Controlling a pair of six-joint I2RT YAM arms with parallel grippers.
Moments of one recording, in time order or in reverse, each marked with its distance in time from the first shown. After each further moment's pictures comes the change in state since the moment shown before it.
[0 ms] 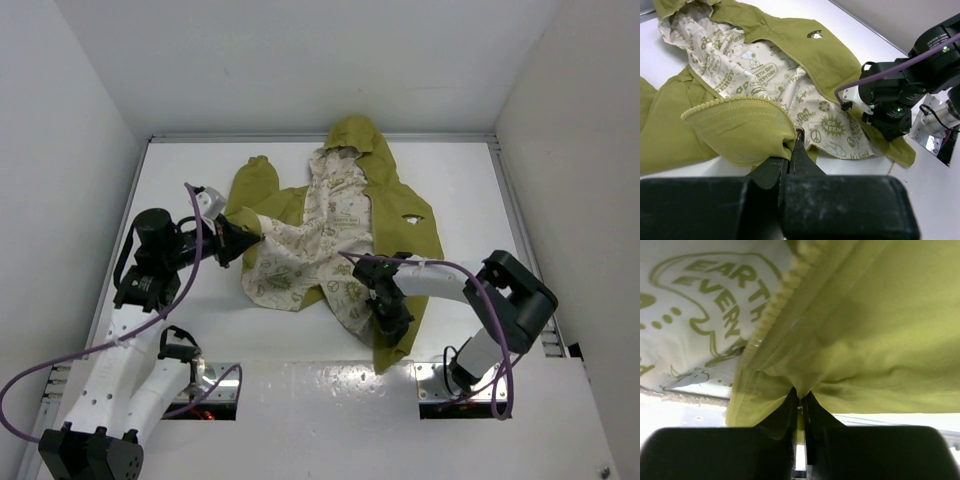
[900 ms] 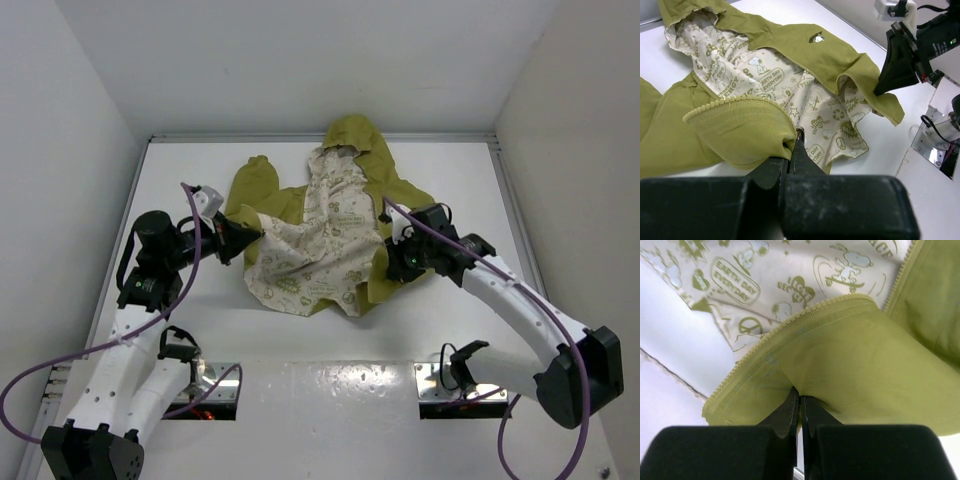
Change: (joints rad) left arm 0.009 -0.002 -0.047 0.113 -0.015 -0.064; right arm -0.318 -0.467 0.104 0.157 -0.145 -0.462
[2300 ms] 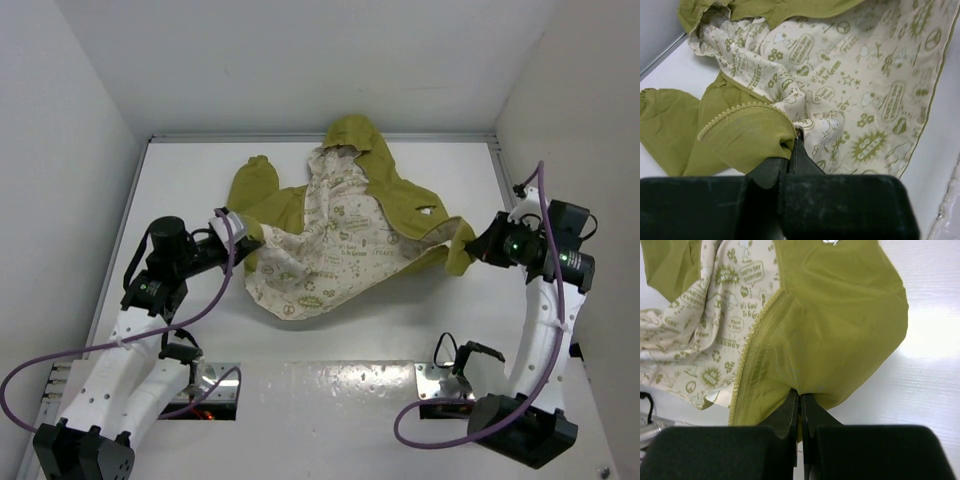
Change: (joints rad) left arm -0.095 -0.015 -0.021 -0.136 -0.090 0.457; right arm -0.893 -0.230 0.178 -0.318 -0.356 -0.026
